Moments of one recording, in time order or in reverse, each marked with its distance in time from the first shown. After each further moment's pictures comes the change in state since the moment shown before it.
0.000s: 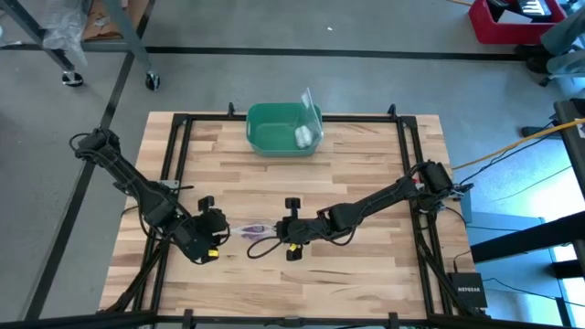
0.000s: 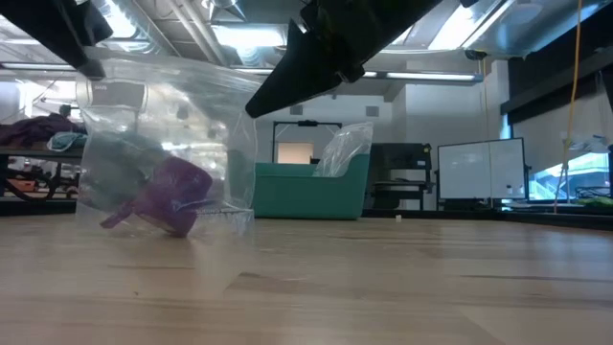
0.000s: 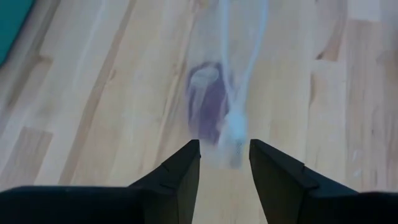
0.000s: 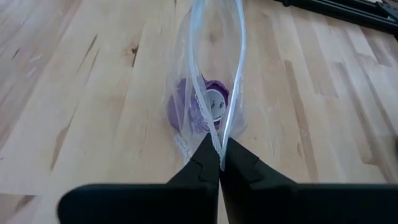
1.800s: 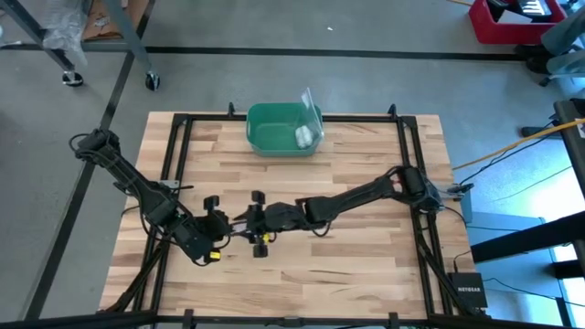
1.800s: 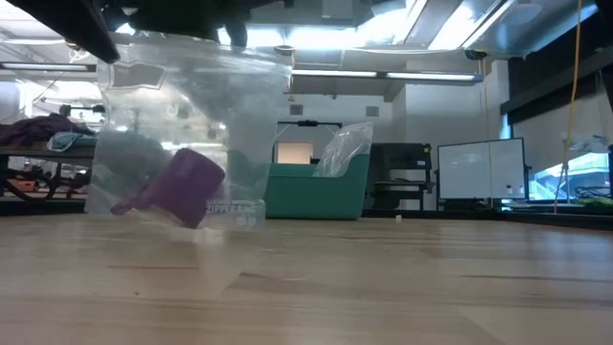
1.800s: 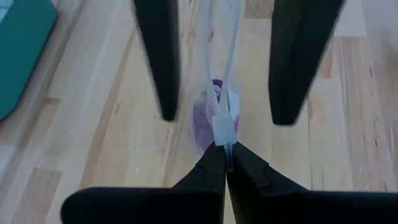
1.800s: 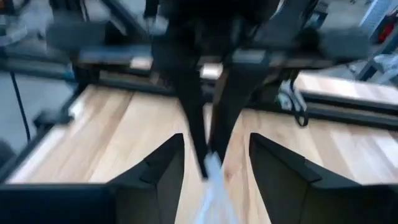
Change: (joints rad) left arm 0.014 0.000 -0.001 0.087 -0.052 0.148; right arm -0.080 0.199 0.340 0.237 -0.199 -0.047
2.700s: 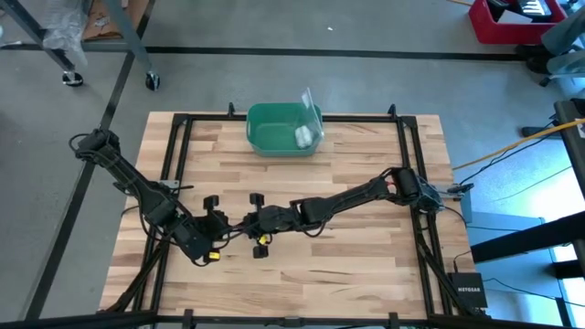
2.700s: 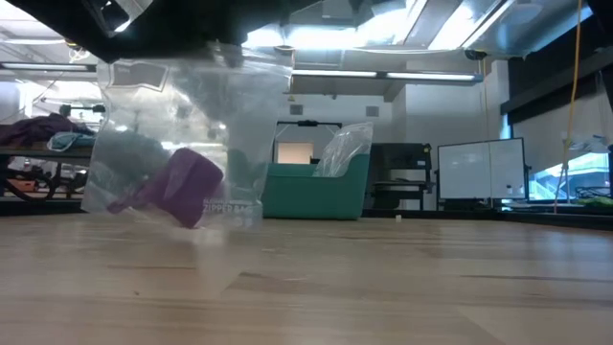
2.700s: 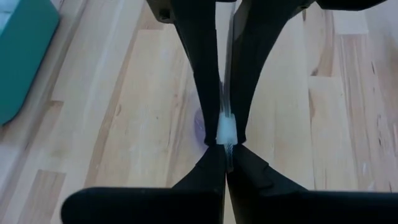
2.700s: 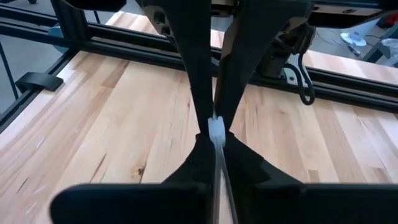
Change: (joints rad) left arm 0.001 0.000 0.000 -0.002 -0.007 0.014; right arm -0.018 0.049 0.054 -0.115 0.005 -0.043
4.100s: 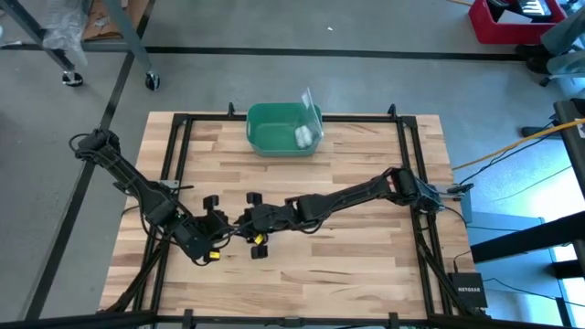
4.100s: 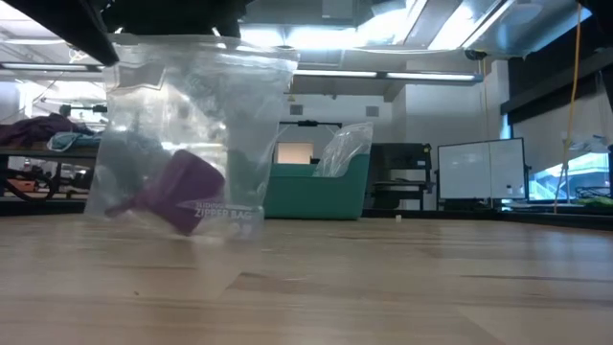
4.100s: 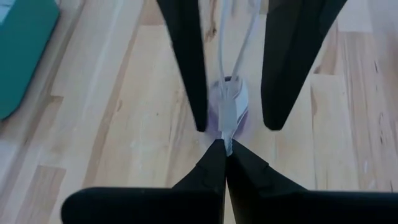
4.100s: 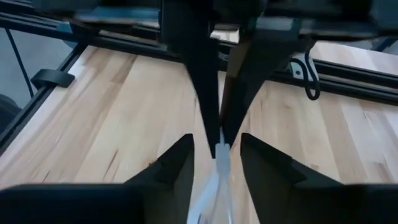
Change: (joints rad) left arm -0.002 0.000 0.000 -0.012 0.006 -0.015; right arm 0.006 0.017 0.163 -0.240 -0.029 0.028
